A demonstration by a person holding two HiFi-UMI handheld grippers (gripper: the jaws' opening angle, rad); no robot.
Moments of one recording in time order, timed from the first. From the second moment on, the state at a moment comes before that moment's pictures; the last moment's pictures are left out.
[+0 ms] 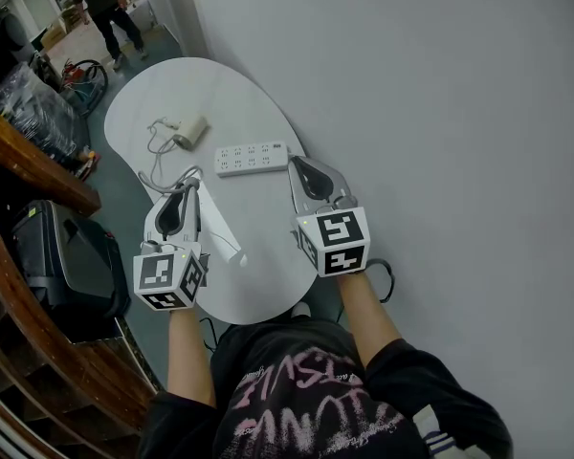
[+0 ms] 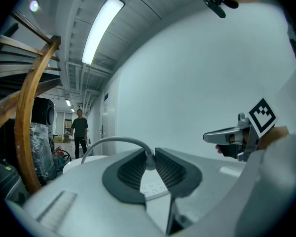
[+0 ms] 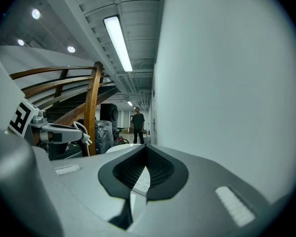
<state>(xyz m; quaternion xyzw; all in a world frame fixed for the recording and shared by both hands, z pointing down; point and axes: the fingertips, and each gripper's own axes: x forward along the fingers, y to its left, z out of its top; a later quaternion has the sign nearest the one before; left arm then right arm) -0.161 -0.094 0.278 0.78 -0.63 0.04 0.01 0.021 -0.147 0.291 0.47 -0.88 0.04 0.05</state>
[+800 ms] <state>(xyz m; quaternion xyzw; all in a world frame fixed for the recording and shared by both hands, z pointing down) -0.163 -0.092 0.280 0.78 -0.63 0.05 0.01 0.016 -0.143 0.291 0.47 -0.88 0.04 0.05</state>
